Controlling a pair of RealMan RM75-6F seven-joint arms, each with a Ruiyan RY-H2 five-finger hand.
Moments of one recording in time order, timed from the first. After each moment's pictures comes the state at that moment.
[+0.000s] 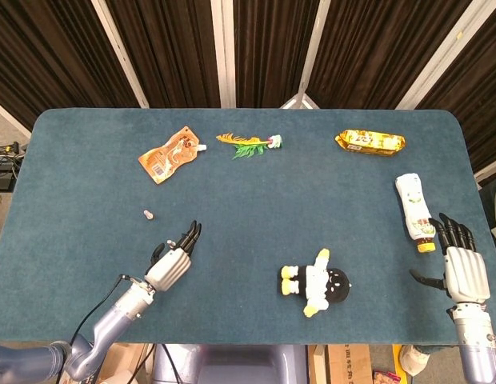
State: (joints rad) left arm -0.62 -1.71 0.09 -1.28 1.58 1.21 1.59; right arm 0.14 -1.23 0.15 -1.54 -1.33 1.37 0.08
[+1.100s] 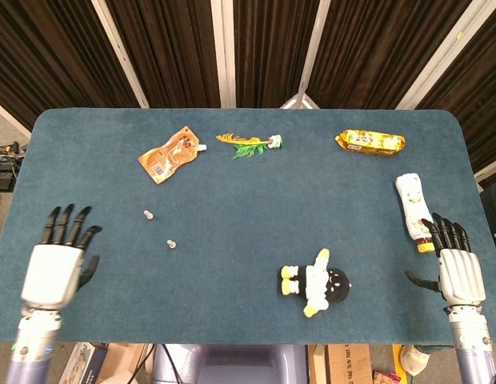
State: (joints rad) left arm -0.26 -1.23 0.05 -2.00 1.51 1.70 0.68; right arm 0.14 -1.24 0.13 -1.55 -1.40 1.42 0.04
